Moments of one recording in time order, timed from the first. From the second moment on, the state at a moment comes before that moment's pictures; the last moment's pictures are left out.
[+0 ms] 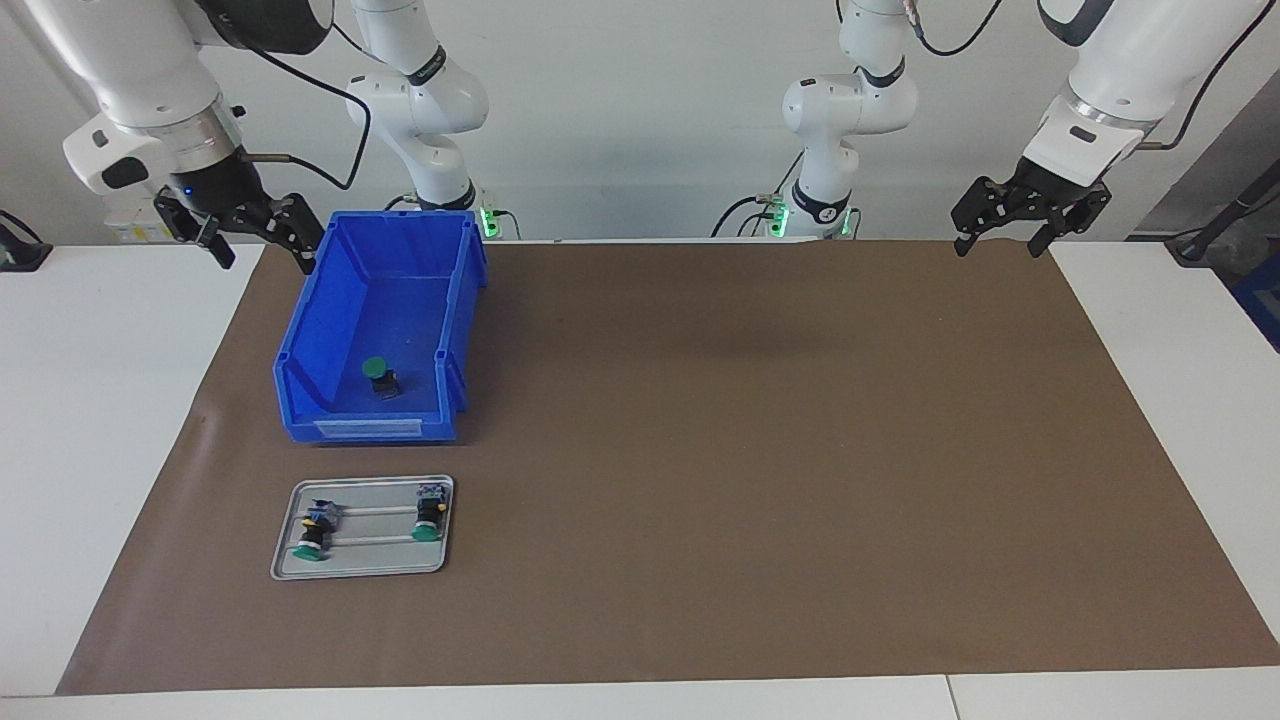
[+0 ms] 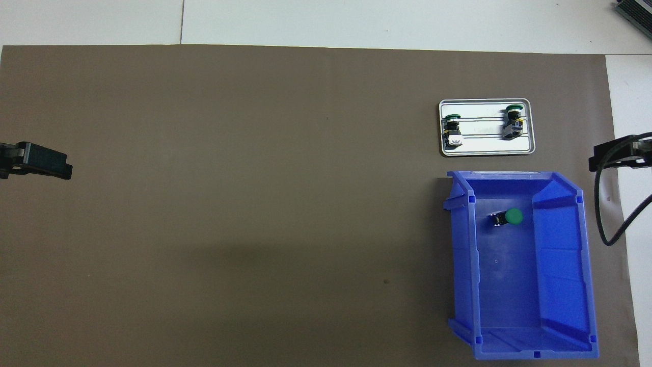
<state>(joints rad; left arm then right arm) -0.02 -0.01 -0.03 -1.52 -0.02 1.47 0.03 0.01 0.01 -0.07 -1.52 -0.05 1.51 0.03</state>
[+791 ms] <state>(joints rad) -0.02 -0.01 -0.03 -1.52 -0.02 1.47 0.03 0.01 0.01 -0.07 -1.52 -0.05 1.51 0.03</state>
